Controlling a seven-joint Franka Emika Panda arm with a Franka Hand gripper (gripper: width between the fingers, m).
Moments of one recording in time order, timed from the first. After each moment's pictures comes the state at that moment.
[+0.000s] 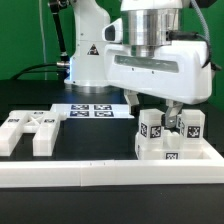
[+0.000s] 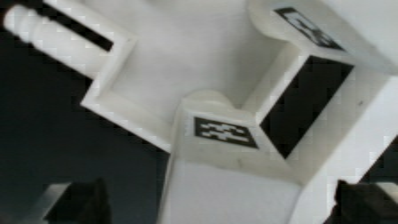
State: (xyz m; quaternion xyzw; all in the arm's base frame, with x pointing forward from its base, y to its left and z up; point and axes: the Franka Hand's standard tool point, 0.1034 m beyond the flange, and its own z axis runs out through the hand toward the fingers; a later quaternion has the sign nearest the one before) arm 0.602 0.057 0.074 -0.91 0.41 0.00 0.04
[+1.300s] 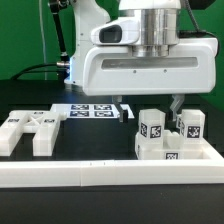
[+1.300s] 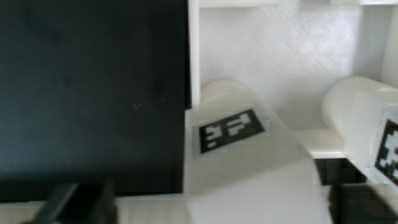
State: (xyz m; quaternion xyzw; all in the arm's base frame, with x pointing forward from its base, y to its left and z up) arm 0.602 0.052 0.073 -1.00 0.02 -0.02 0.02
